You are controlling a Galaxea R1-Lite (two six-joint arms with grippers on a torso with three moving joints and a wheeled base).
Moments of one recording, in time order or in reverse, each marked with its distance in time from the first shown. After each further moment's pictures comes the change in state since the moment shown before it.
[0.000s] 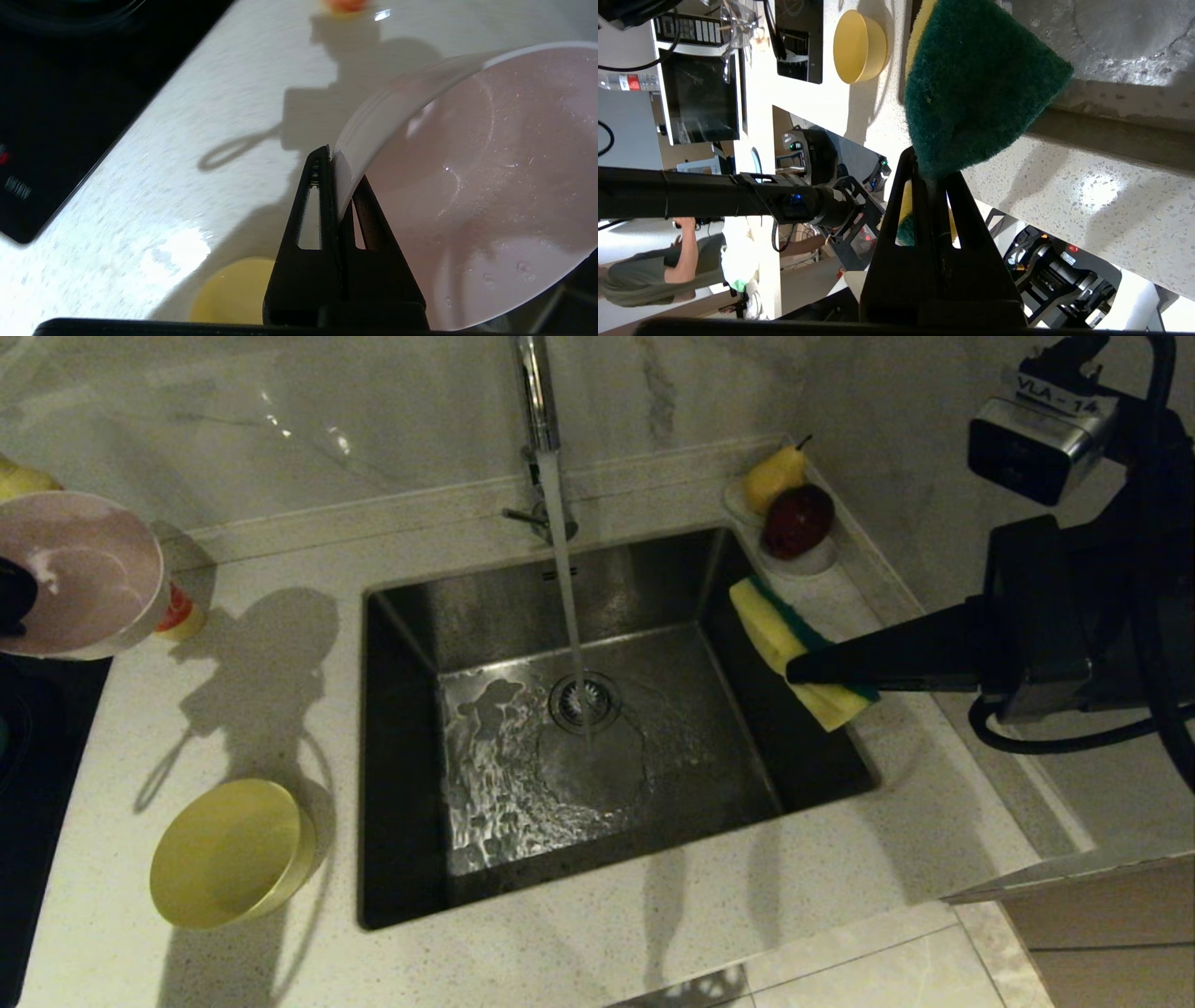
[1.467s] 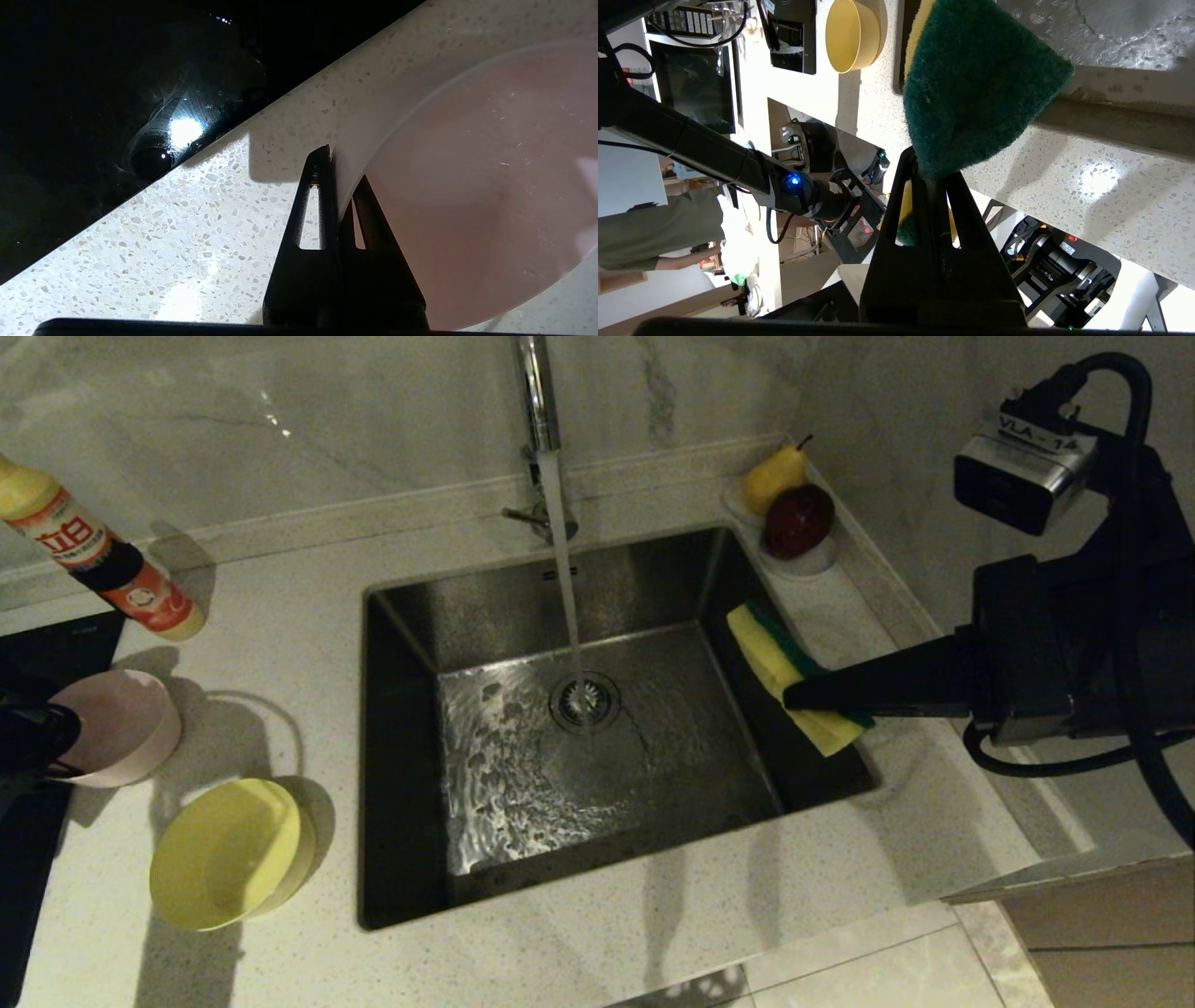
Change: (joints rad) left arm 0.378 0.392 0.093 -0.114 -0.373 -0.057; right arm -0.001 -0.004 0.047 -0.014 0.005 -0.001
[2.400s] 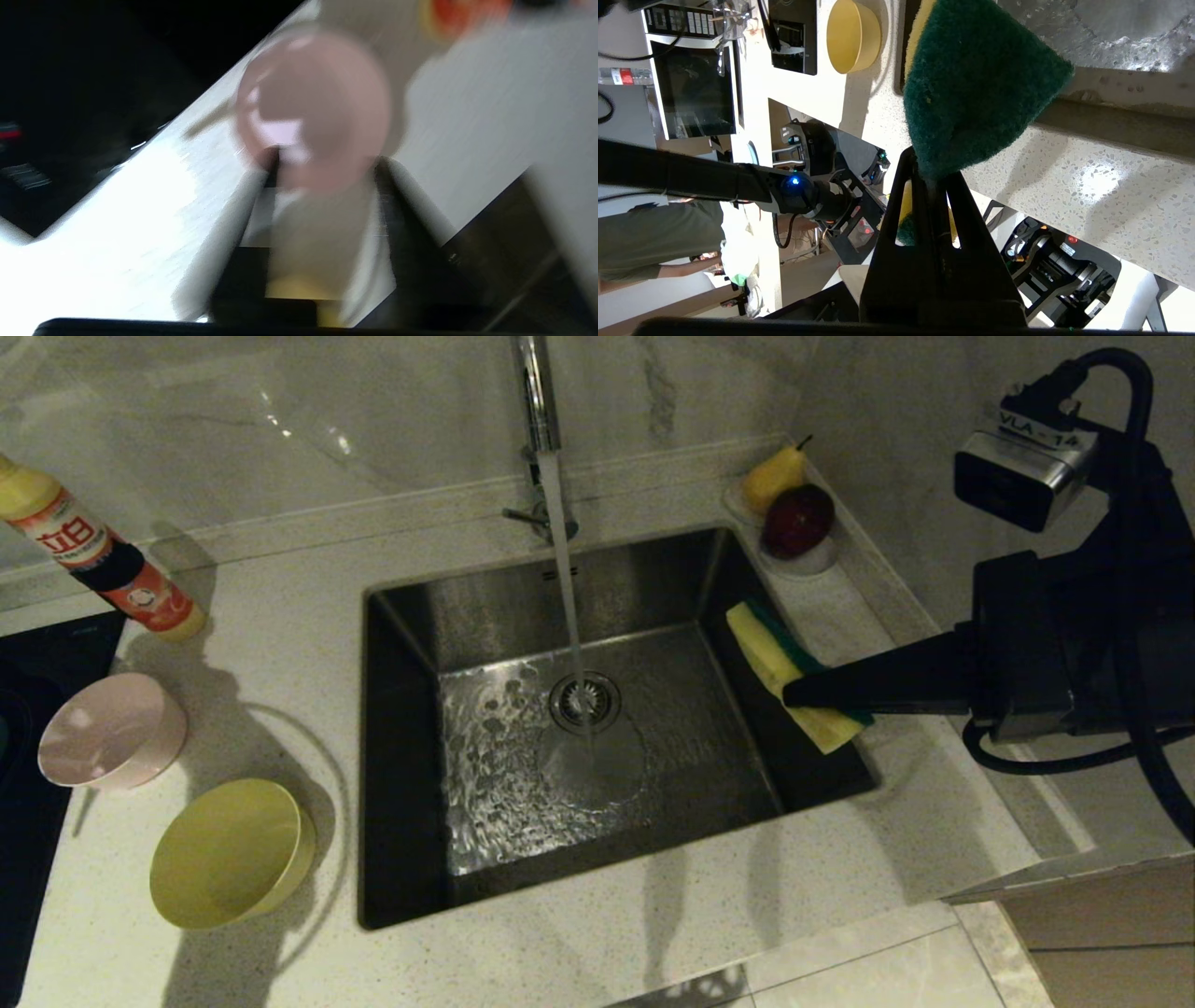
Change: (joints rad) left arm 0.034 -0.265 -0.090 0.132 -0.072 0.079; right arm 0.001 0.002 -0.007 0.002 -0.001 0.000
